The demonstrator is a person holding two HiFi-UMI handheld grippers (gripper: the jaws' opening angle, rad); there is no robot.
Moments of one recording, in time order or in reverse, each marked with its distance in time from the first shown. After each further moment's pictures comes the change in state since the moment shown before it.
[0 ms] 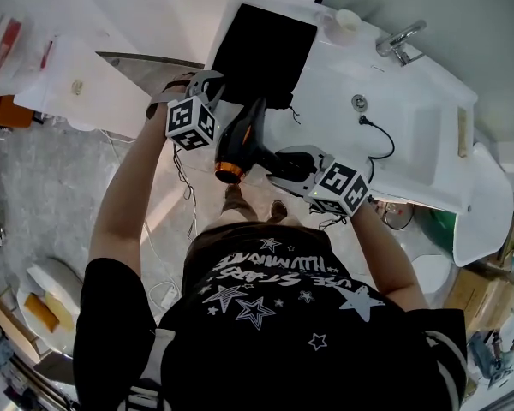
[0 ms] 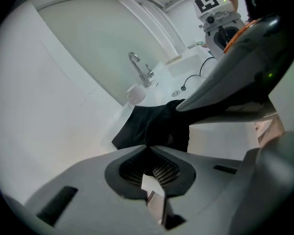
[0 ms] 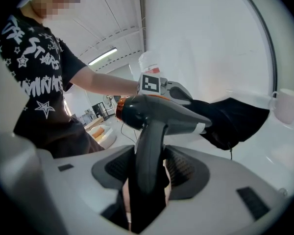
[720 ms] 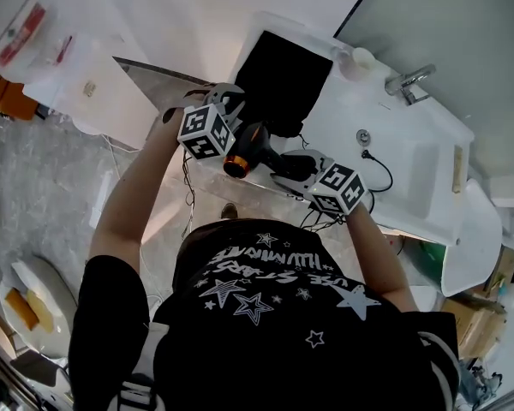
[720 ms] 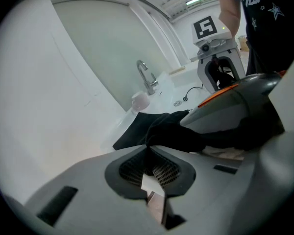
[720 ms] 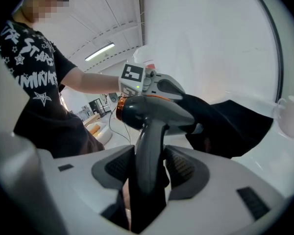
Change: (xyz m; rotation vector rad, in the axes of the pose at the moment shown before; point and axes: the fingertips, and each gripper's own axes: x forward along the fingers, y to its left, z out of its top) left arm -0.007 0.023 0.010 -0.079 -0.098 -0.048; right arm 0.029 -0.050 0.027 -0.015 0.039 -0.031
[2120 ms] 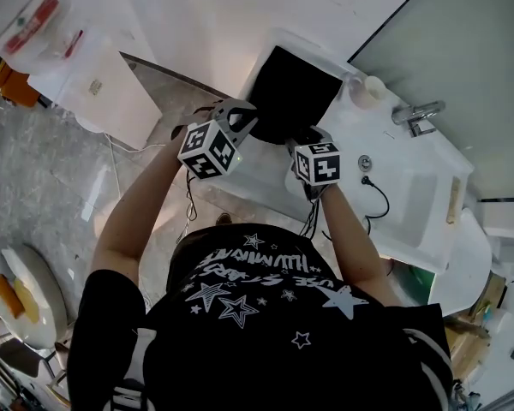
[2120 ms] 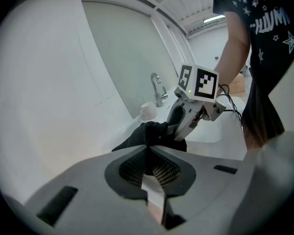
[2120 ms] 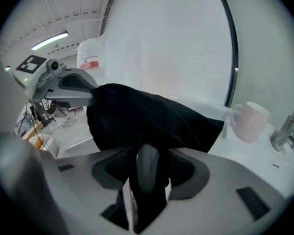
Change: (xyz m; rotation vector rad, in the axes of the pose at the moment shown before) left arm -0.017 0.017 0.019 -0.190 -0.129 0.022; right arm 0.023 -0.168 0.036 0.199 -0.013 -0.581
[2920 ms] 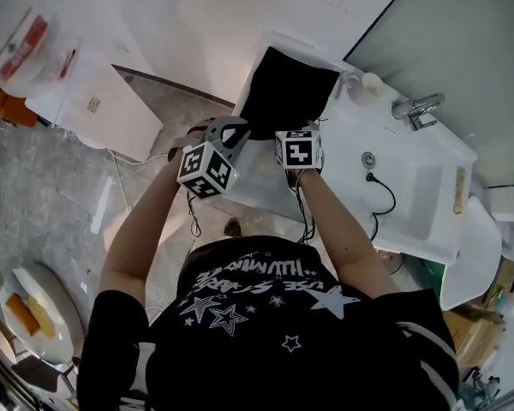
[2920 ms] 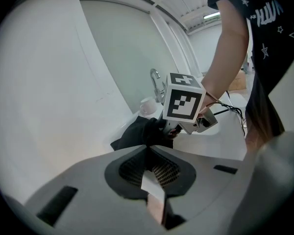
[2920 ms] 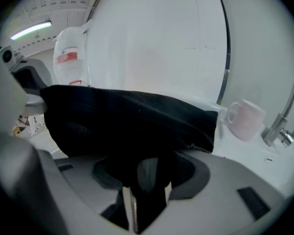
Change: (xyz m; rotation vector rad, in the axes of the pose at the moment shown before) left arm -0.007 -0.008 -0.022 0.010 0.040 0.019; right arm 0.052 -0.016 0.010 0.061 0.016 -0.223
